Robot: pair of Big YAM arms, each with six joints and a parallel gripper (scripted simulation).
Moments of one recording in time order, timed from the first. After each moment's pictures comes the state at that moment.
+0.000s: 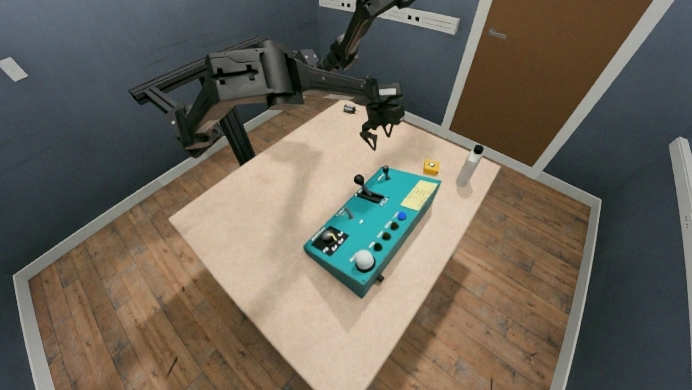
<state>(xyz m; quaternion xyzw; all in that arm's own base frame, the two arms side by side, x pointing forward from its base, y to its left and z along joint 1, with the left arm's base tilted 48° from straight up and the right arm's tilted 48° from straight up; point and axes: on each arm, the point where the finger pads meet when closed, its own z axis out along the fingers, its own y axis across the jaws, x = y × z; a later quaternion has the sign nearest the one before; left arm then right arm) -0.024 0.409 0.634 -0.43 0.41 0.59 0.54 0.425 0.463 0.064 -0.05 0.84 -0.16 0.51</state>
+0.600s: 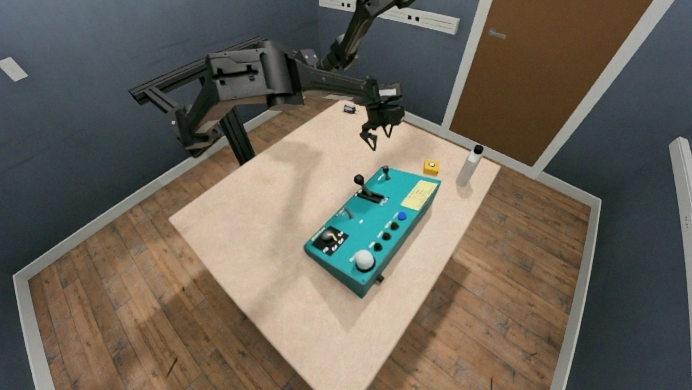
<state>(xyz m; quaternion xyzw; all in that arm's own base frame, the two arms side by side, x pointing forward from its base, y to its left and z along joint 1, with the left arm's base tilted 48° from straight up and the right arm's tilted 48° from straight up) -0.024 0.409 0.634 -0.43 0.41 0.59 0.54 0.426 0.462 0.064 -0.04 0.84 -0.16 0.51</state>
